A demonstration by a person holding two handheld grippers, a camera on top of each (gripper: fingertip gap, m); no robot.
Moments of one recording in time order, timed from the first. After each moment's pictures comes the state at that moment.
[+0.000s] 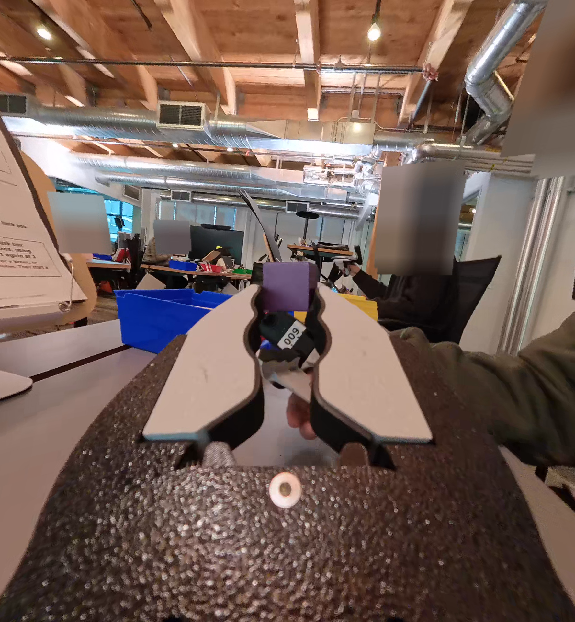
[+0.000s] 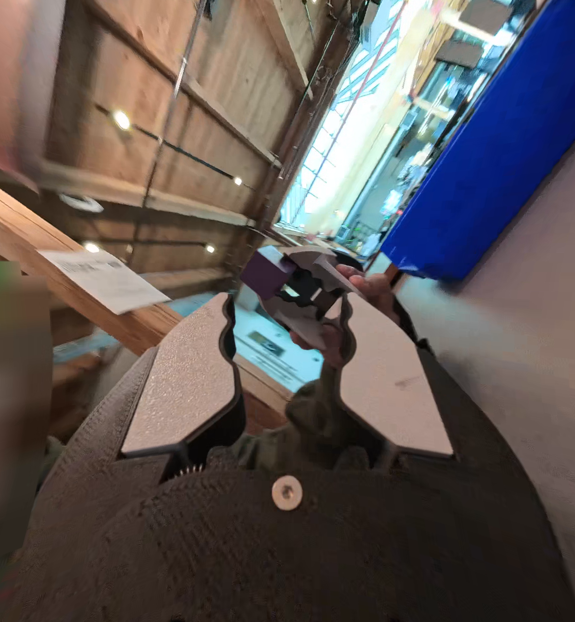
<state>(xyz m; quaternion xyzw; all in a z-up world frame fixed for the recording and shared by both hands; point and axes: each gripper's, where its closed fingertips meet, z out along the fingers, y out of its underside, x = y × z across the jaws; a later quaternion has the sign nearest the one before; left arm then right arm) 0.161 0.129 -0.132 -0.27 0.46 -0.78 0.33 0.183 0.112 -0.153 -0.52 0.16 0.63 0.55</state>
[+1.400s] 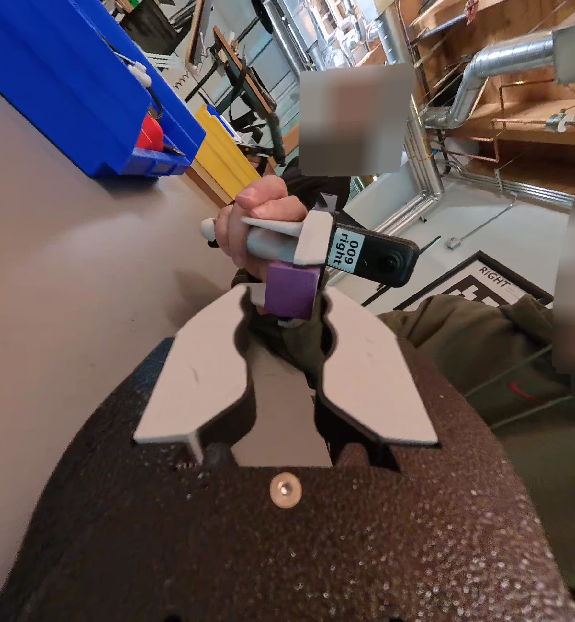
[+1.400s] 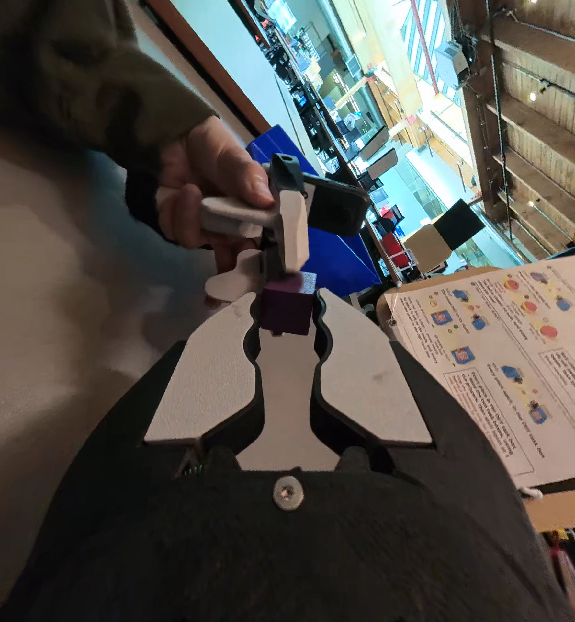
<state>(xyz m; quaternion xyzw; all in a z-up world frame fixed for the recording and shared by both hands) 0.155 0.082 -0.183 -0.44 0.50 -0.74 -0.12 0.150 0.097 -0.182 -0.62 -0.43 -0.17 0.63</state>
